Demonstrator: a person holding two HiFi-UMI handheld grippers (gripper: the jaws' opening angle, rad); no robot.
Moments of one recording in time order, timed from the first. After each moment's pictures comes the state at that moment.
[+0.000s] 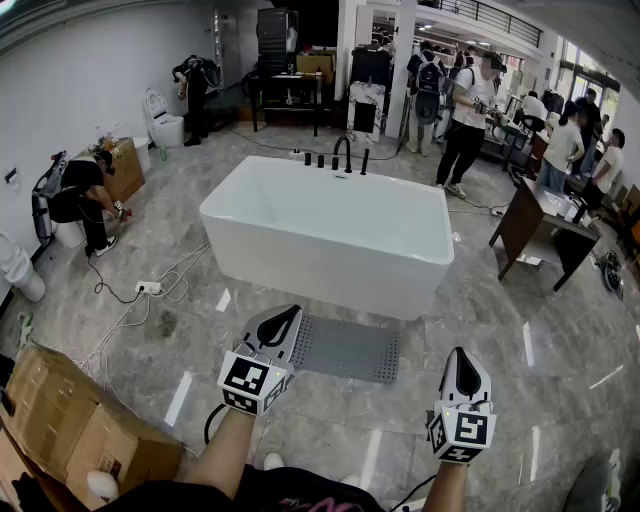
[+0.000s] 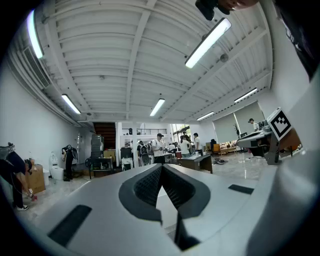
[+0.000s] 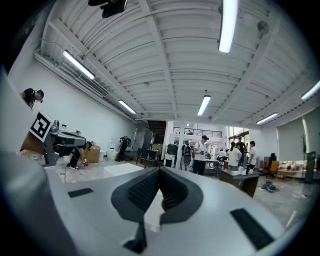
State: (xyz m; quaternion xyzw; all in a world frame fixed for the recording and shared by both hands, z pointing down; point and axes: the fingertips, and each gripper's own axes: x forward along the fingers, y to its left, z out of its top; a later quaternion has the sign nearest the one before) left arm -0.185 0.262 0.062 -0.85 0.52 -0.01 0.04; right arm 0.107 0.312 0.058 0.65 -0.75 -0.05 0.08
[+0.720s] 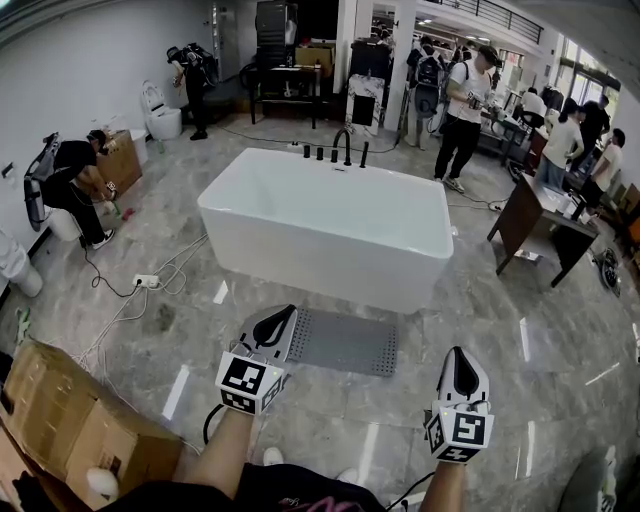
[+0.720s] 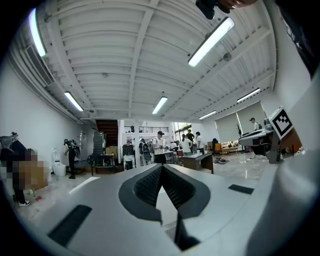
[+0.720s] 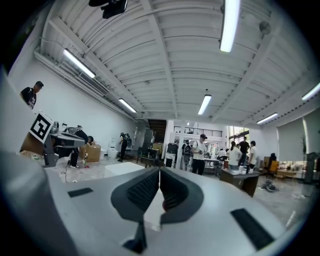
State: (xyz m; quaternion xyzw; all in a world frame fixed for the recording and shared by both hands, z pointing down) left arm -0.202 0.269 0.077 -0.85 0.53 -0.02 0.03; right arm 0.095 0.320 0.065 0.65 -0.75 -0.05 0.08
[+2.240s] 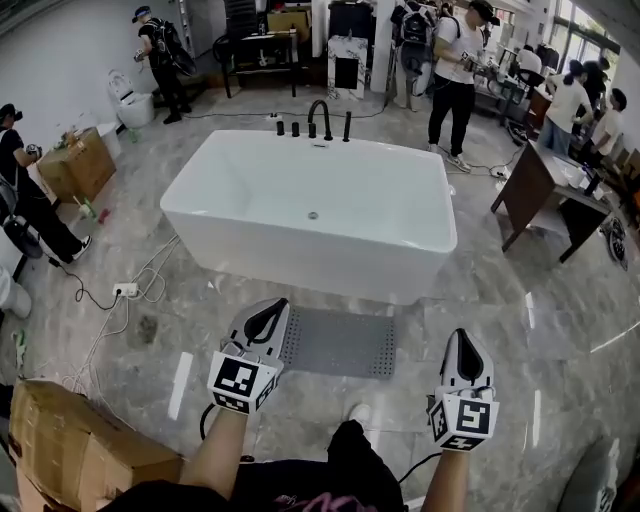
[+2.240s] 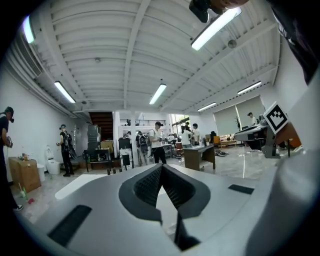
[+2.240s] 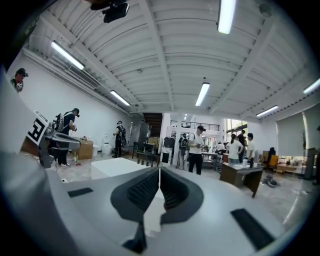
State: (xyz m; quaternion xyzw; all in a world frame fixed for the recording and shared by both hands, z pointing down) left arm -0.154 0.061 0.133 -0.86 0.51 -0.06 0.02; right arm 0.145 0.108 0.114 0.66 -0.74 -0.02 0.10
